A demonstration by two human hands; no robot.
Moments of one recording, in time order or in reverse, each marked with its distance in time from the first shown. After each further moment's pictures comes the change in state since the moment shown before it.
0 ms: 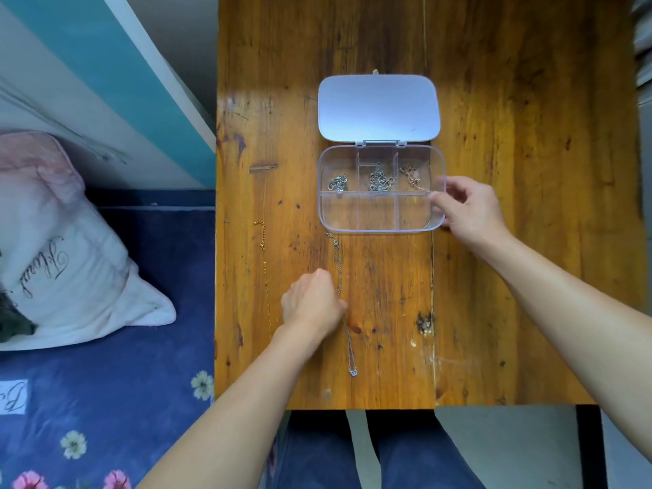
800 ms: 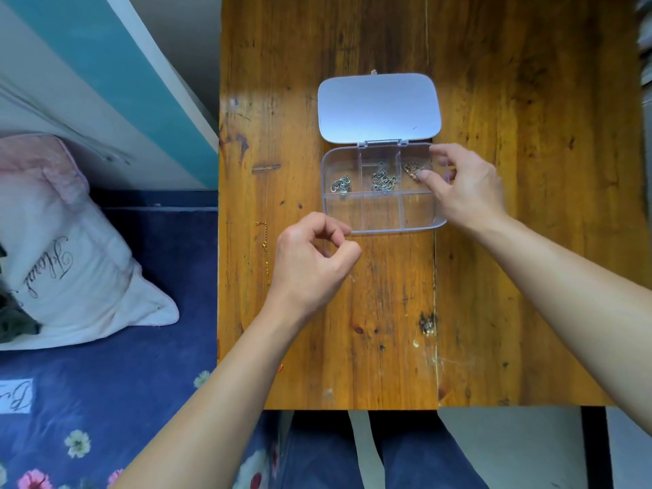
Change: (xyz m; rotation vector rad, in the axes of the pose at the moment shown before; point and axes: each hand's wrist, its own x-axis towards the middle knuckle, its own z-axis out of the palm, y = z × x) left_hand -0.024 0.023 -0.073 -0.809 0.303 0.326; right_hand 0.020 -0.022 0.004 -0.426 0.113 -0.230
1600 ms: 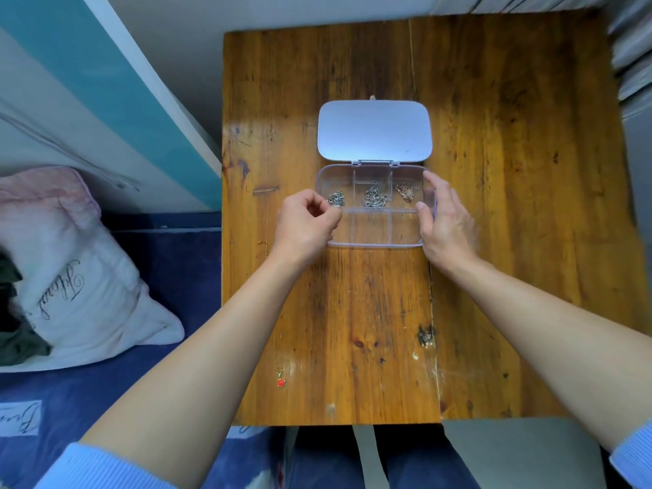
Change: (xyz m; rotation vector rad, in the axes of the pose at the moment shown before) left_hand 0.069 -0.007 0.004 -0.012 -0.032 -0.201; right_hand -0.029 0.013 0.031 0.073 0.067 -0.013
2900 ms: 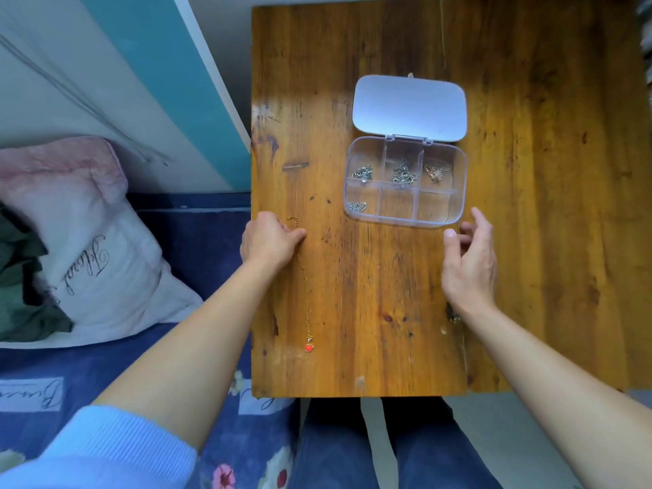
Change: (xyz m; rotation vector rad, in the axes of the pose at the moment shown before) left_hand -0.004 -0.076 -0.074 0.484 0.062 -0.224; right_hand -0.093 -0.011 0.023 0.202 0.178 0.250
